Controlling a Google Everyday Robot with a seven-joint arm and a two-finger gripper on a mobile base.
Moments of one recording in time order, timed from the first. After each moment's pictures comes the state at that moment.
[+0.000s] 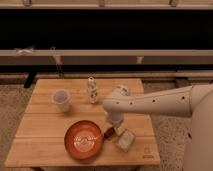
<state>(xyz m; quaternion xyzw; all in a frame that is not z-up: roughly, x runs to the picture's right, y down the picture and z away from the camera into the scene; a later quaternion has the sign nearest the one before) 0.040 0.210 0.788 -0.31 -0.13 -0.33 0.88</state>
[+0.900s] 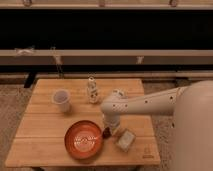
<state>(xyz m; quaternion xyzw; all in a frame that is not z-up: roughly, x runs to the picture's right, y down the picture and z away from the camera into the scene) 0.025 0.237 0.818 -0.33 -0.15 -0.34 0.87</state>
